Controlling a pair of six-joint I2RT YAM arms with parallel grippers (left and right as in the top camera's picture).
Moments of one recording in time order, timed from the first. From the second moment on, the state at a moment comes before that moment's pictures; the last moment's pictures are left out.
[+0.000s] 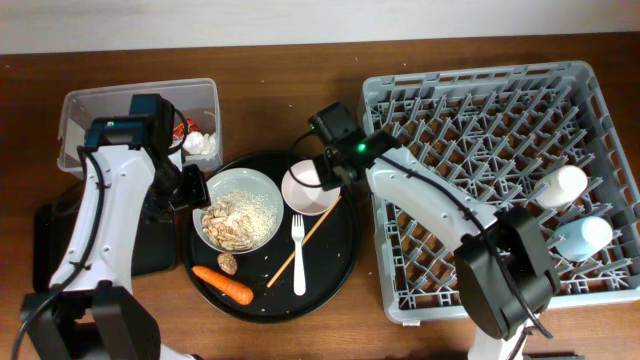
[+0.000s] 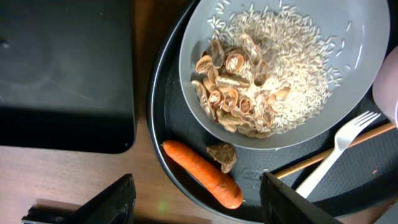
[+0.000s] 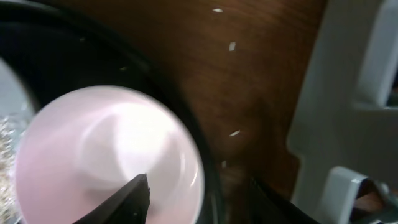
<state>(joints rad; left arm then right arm) 0.03 1.69 1.47 -1.37 0.01 -0.26 0.56 1.94 1.46 -0.67 0.09 0.24</state>
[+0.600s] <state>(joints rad) 0.03 1.69 1.47 -1.37 0.01 -0.26 0.55 2.01 1.46 -0.70 0.00 0.24</state>
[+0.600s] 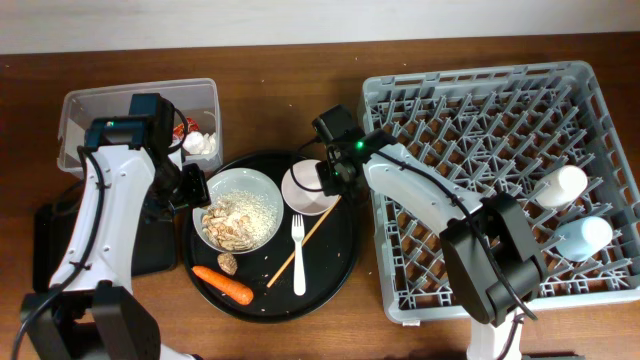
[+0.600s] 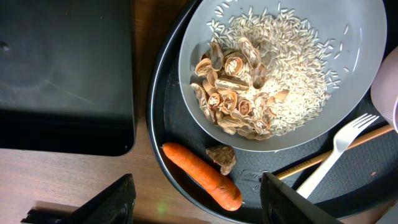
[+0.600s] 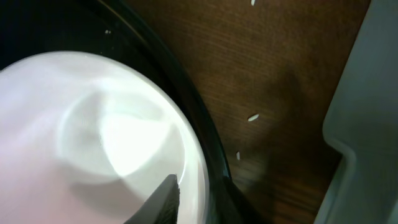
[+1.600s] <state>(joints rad) 0.03 1.69 1.47 -1.36 0.01 -0.26 0.13 1.62 1.82 -1.11 0.87 0.15</state>
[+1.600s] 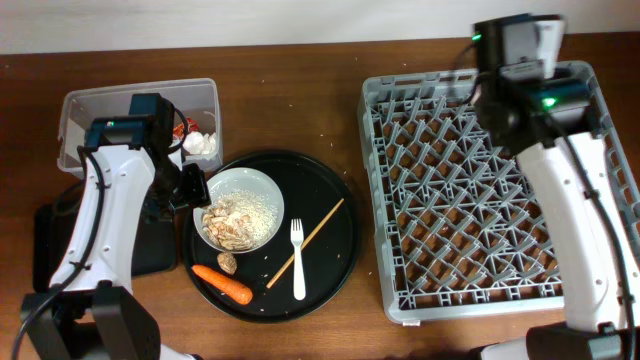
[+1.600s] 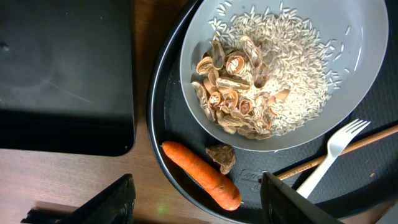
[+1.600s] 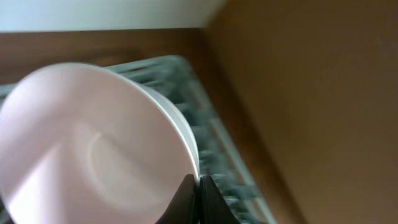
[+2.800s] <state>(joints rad) 0.03 1.69 1.47 -1.34 0.01 -0.26 0.05 2.02 1.77 -0.93 0.99 0.03</state>
